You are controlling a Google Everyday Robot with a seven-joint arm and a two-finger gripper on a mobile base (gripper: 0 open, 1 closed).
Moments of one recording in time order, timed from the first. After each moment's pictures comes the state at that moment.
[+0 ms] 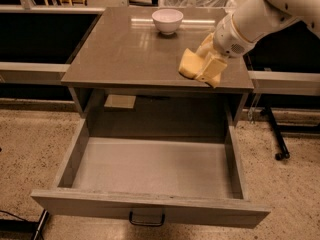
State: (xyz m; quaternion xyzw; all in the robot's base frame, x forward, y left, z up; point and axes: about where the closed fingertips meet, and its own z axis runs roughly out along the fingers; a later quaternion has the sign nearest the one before) arm 0.630 -0.120 0.895 -0.66 0.68 0.07 0.31
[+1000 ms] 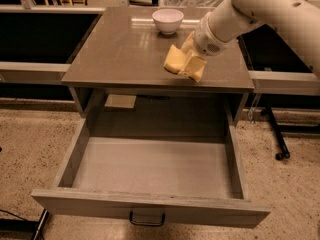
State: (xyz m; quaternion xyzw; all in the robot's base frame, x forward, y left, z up) arm 0.676 -0.090 0.882 -0.66 0.68 0.03 0.32
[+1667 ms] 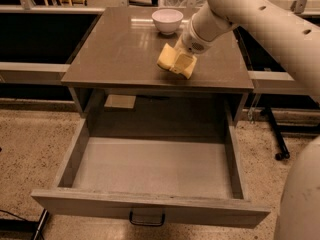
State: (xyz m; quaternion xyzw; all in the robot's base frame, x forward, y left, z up) arm 0.719 -0.068 0.864 -0.63 0.71 0.01 0.32
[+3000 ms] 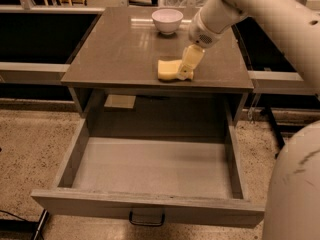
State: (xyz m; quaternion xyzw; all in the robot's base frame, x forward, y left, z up) arm 0.713 -0.084 0.875 -0.62 0.73 0.04 0.29
